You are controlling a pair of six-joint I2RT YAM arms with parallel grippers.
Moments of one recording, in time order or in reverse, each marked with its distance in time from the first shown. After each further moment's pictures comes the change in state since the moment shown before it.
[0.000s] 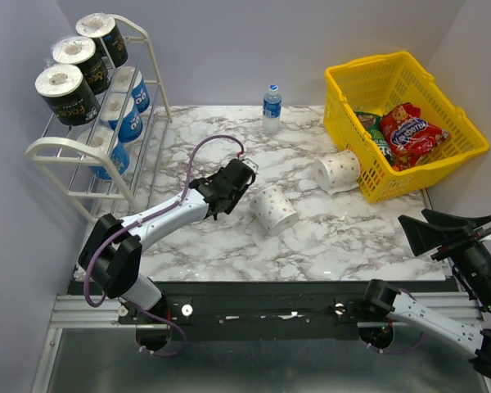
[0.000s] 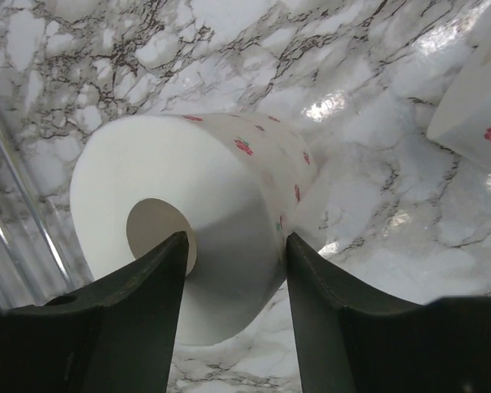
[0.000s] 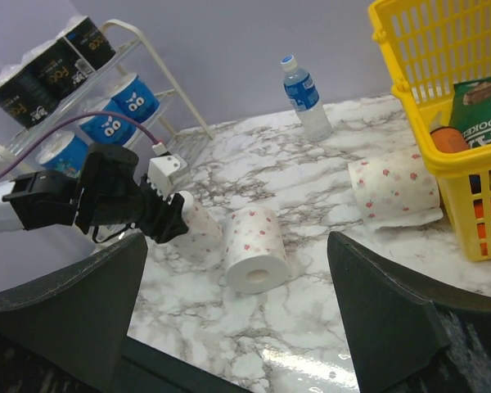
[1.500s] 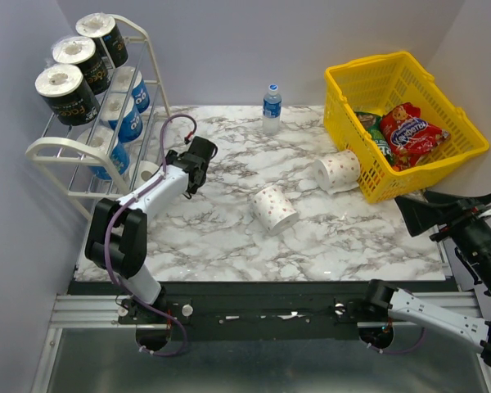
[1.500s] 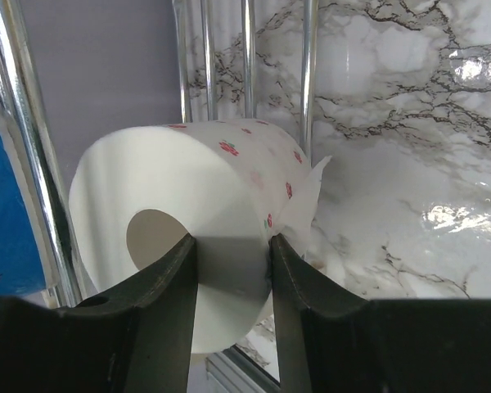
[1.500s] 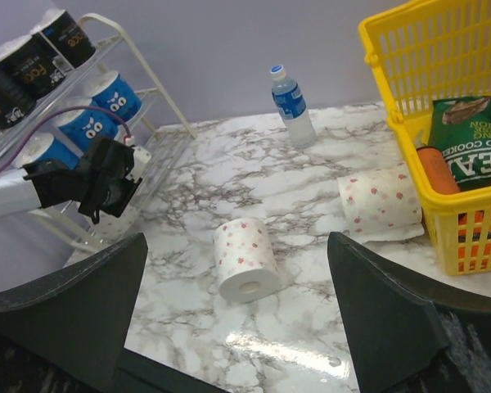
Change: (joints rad) left arm 0.351 0.131 0.091 -0.114 -0.466 0.110; right arm 0.000 0.265 0.227 -0.039 0.039 -0.032
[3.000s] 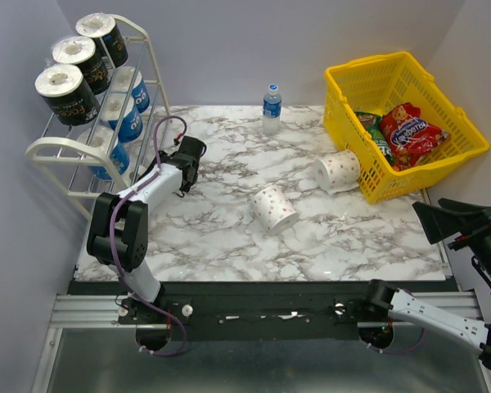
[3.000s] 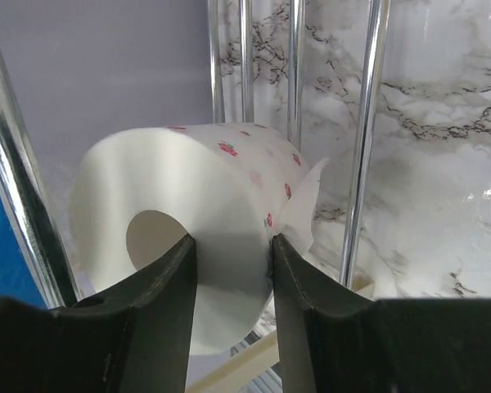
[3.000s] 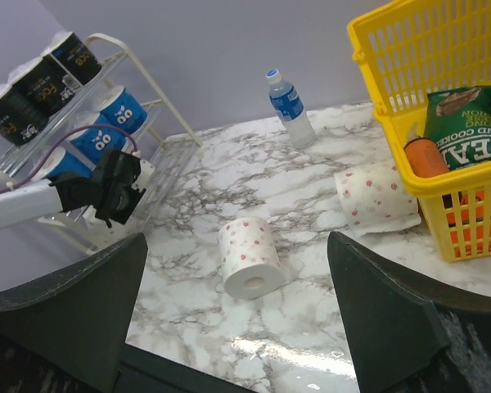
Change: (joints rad) left arm 0.095 0.047 -0.027 0.051 -0.058 0.073; right arm 0.000 -0.060 0.045 -0.081 0.013 0.051
